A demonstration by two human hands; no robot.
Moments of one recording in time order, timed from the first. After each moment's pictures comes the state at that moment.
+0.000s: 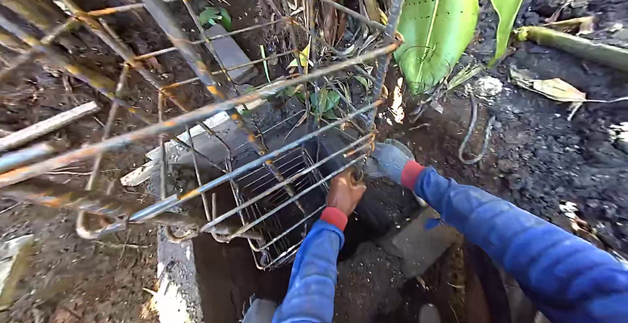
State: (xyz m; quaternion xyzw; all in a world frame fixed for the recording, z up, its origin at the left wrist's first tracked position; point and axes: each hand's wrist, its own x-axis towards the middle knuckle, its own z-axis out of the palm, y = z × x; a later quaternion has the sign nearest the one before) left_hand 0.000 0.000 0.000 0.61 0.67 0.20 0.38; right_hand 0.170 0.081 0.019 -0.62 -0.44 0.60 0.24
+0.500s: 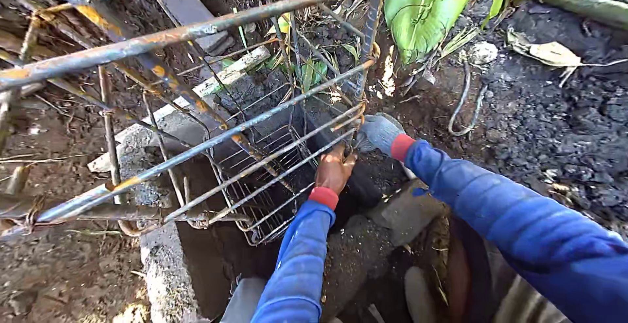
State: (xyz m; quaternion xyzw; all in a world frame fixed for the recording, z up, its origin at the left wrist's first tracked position) left_hand -0.001 -0.021 -0.009 0.66 0.66 0.22 0.28; right_hand 0.167 0.085 0.023 -0.65 -0.48 0.56 0.20
